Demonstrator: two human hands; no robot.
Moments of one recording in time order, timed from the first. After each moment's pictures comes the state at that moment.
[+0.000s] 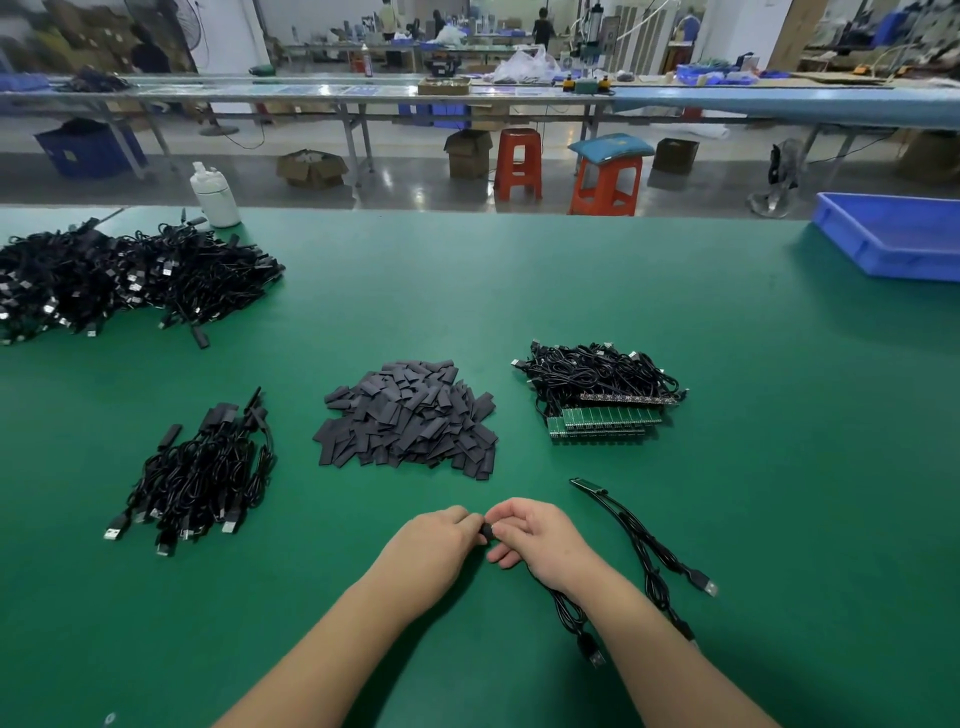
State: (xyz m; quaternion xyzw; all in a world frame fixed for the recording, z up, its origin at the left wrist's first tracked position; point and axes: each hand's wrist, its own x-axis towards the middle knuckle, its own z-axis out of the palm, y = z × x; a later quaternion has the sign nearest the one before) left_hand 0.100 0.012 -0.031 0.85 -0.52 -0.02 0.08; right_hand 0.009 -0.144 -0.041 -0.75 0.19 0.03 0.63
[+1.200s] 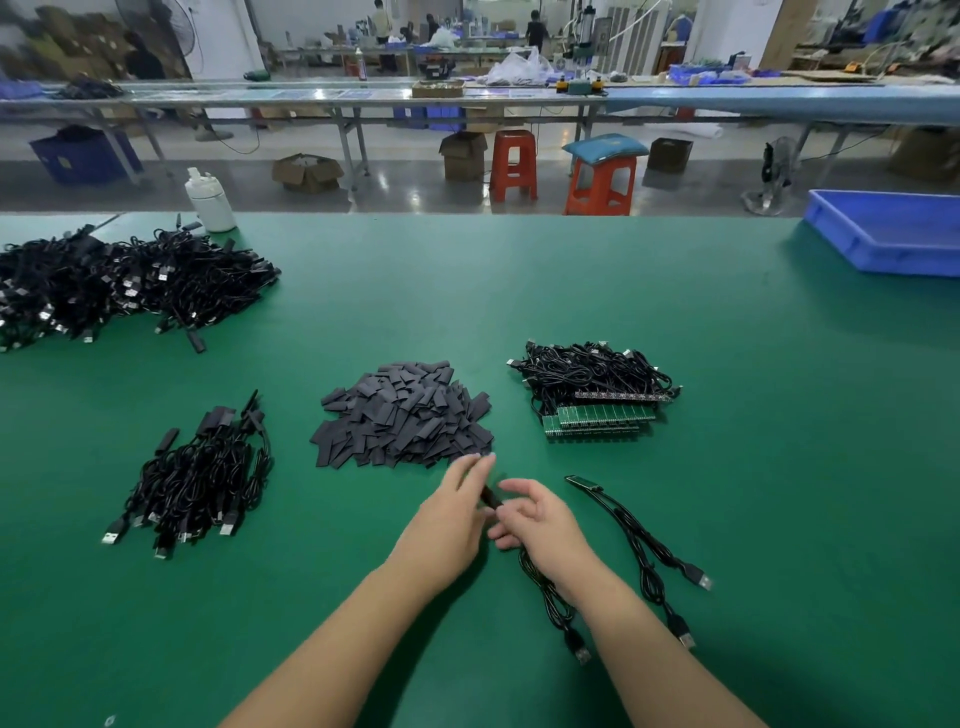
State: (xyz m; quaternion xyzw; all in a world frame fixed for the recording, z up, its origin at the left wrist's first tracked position) left_hand 0.099 -0.014 -0.026 0.86 -0.42 -0.07 0.28; right_hand 0.007 -0.141 -0.034 -0.64 0.25 -0.07 0.72
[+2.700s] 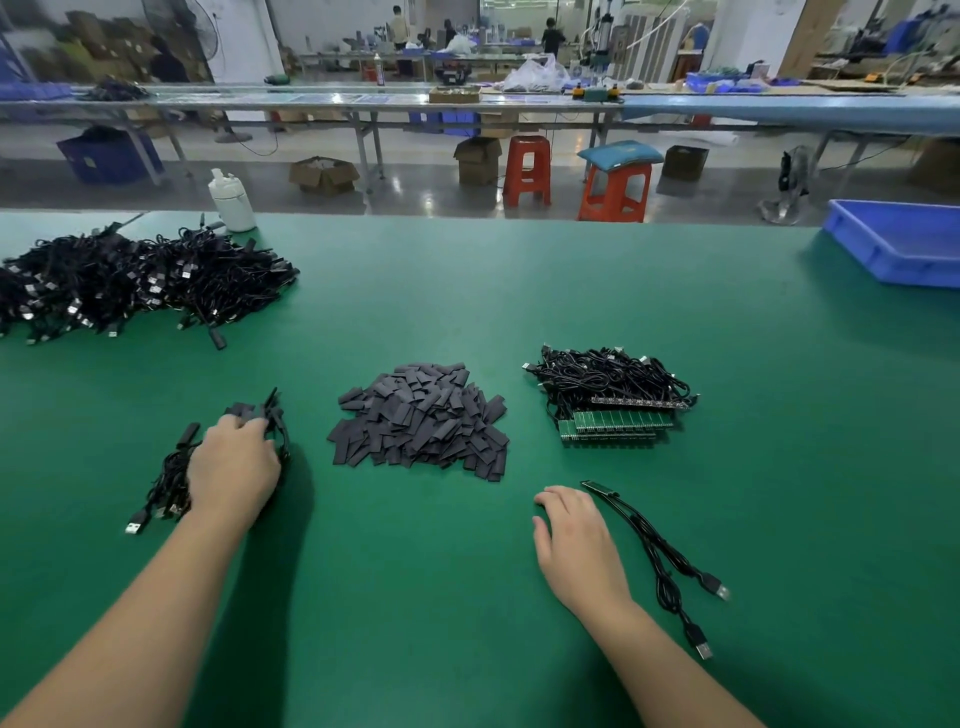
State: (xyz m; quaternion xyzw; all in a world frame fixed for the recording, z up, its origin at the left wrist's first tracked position) left_hand 0.257 0.142 0.010 0.99 -0.09 0.12 0.08; right_hand -0.008 -0.151 -0.066 -0.95 0.21 -0.15 0.17
